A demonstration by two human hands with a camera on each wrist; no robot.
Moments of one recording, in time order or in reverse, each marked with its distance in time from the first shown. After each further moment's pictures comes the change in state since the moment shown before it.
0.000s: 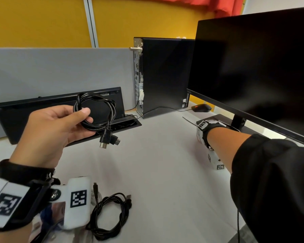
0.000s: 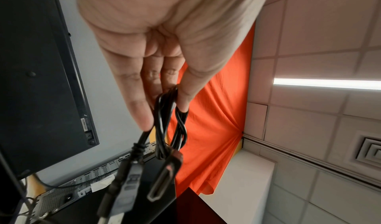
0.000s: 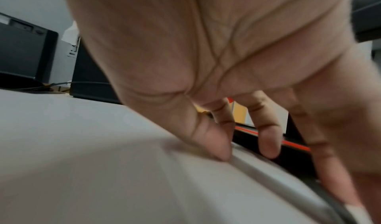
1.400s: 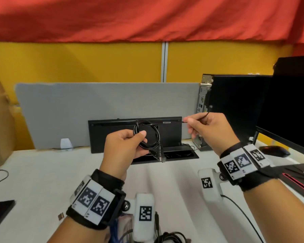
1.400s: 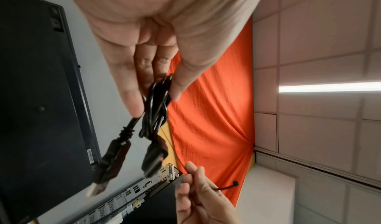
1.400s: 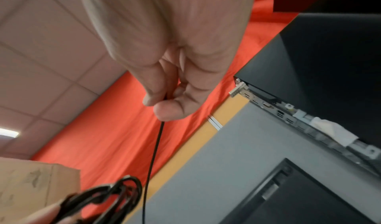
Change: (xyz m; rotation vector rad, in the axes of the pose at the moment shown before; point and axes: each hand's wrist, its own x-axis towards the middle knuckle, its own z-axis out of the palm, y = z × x) left_hand 0.016 0.000 -0.028 -0.041 0.240 -0.007; right_hand -0.097 -0.139 -0.121 1.559 0.435 -0.919
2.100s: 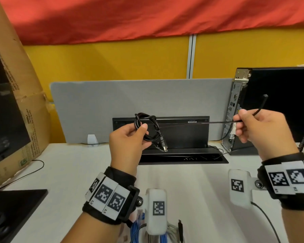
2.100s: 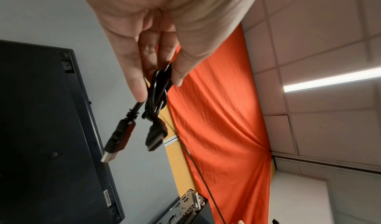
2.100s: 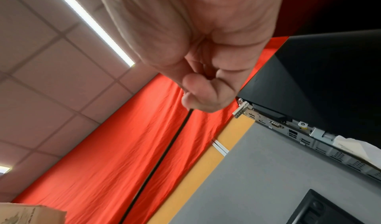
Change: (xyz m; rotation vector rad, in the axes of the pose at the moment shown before) left_hand 0.020 -0.001 -0.028 0.067 0.244 0.162; right_hand 0.016 0.017 -0.011 0.102 0.194 0.117
